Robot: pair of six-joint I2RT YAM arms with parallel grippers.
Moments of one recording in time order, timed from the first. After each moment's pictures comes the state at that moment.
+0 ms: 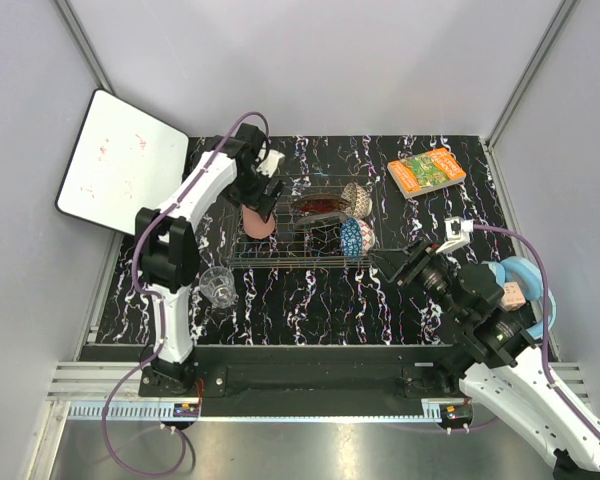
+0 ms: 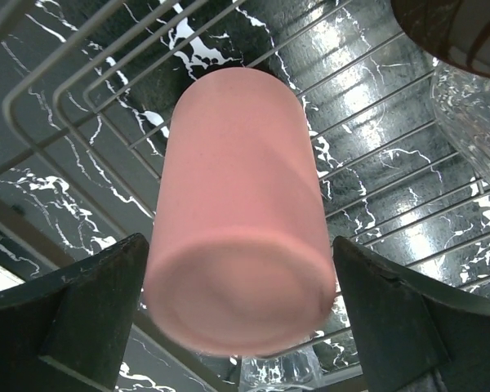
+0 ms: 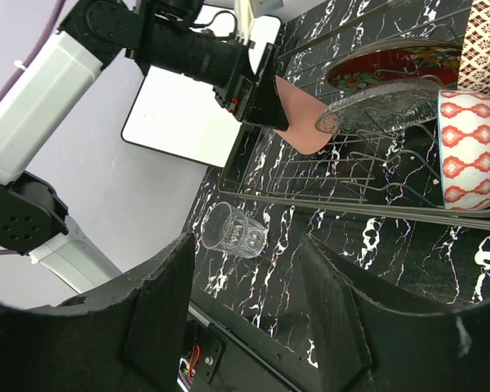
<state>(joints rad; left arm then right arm) -0.35 2.06 1.92 -1.13 0.07 0.18 0.64 0.46 0.59 -0.17 0.01 0.85</state>
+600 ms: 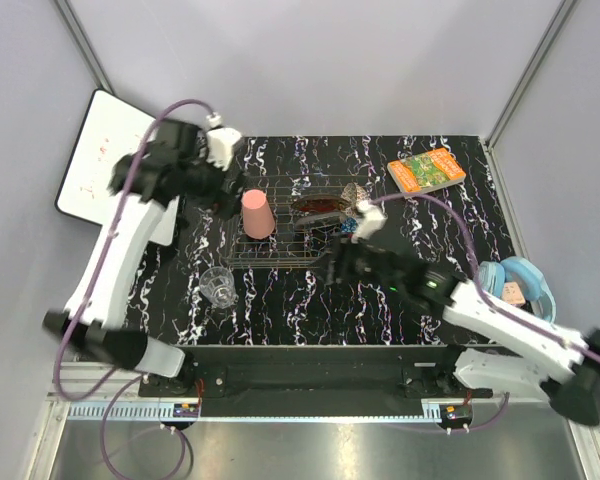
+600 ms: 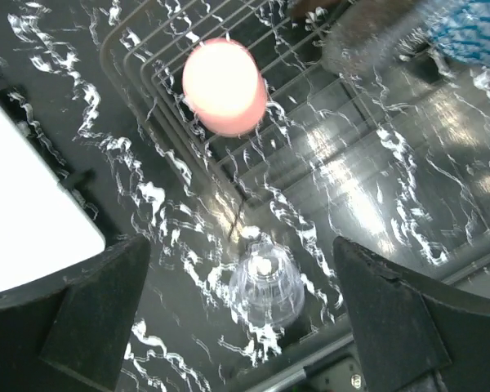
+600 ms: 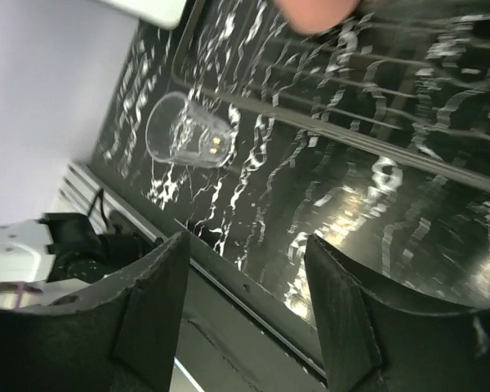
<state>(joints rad) -0.32 1.50 1.80 -1.18 0.15 0.22 0.87 0.96 0.81 -0.23 0.04 0.73</state>
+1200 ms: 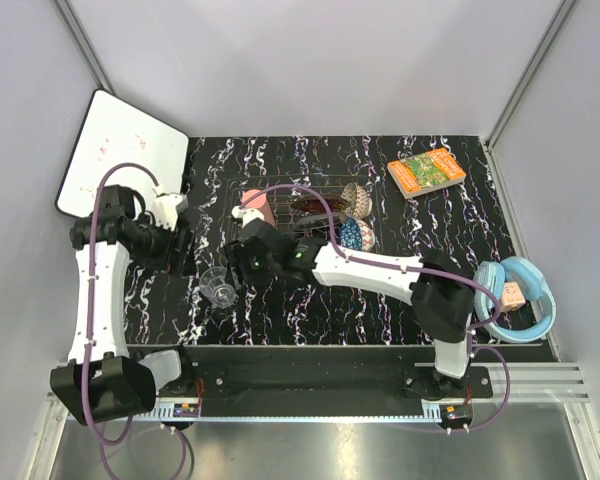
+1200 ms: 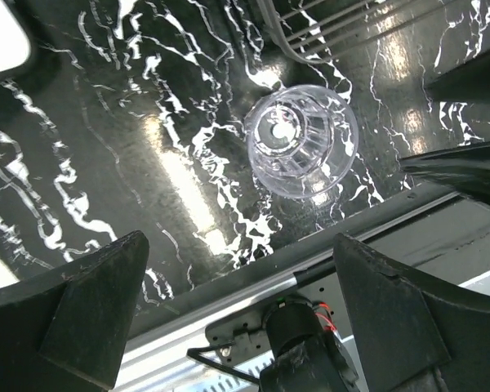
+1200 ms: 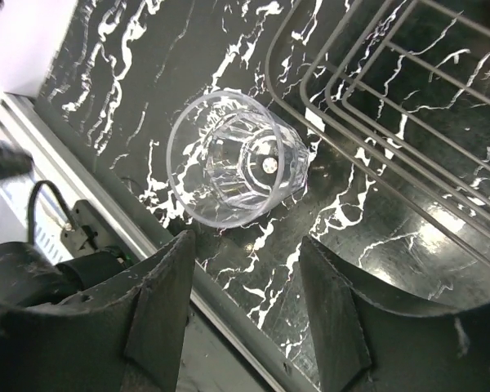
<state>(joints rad) 0.20 1.15 1.22 -1.26 0.41 0.49 1.11 1.88 1.49 -0.27 0.02 0.63</state>
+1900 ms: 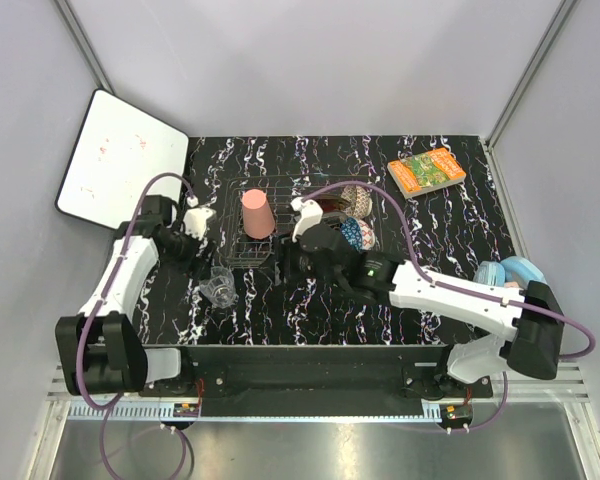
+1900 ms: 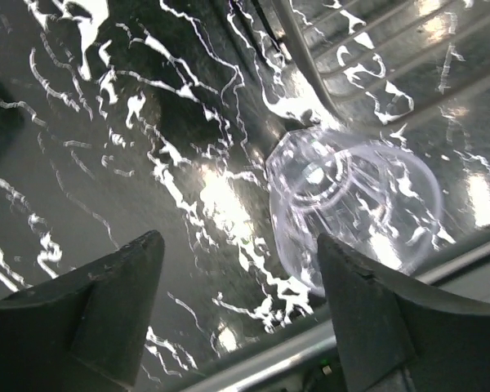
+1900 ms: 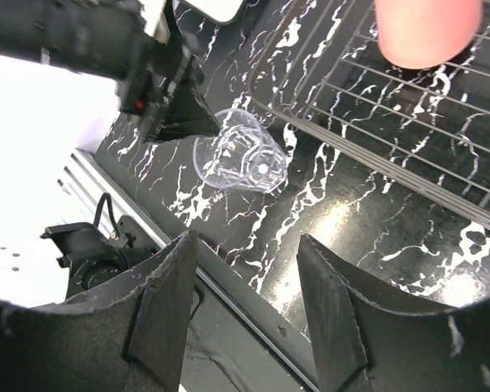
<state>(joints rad) 0.06 1.27 0.95 -0.90 0.33 0.49 1.12 1.41 1.16 -0.17 0.17 0.66</state>
